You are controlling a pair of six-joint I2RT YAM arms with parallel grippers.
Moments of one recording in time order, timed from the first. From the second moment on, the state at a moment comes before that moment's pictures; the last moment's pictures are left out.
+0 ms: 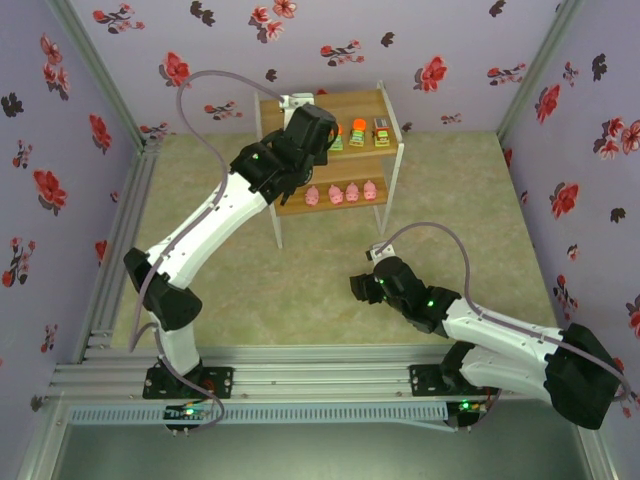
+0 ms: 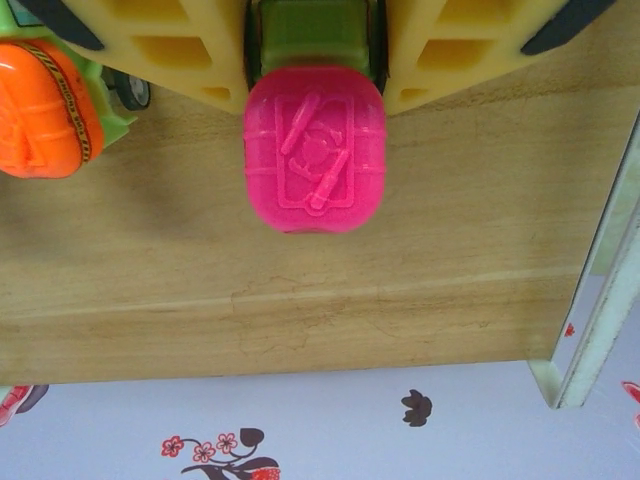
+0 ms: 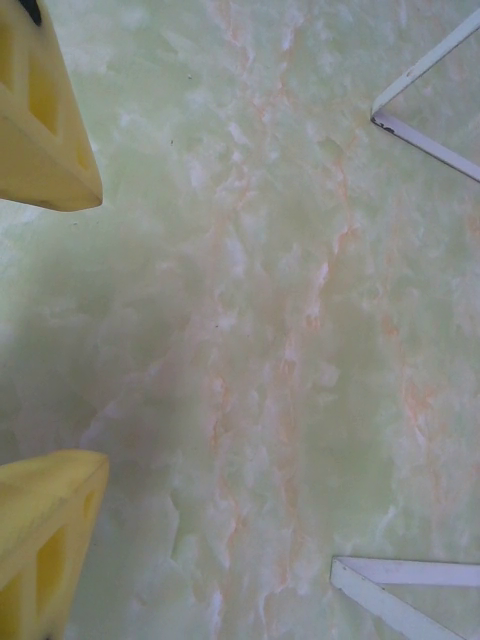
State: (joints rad) left arm -0.83 1.83 2.10 -0.85 -0.67 -0.47; right arm 0.86 1.02 0.44 -0.13 0.23 0.40
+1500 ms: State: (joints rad) left arm -0.83 1.86 2.13 -0.92 -0.64 -0.51; right arm 0.86 1.02 0.44 -0.13 0.24 0.40
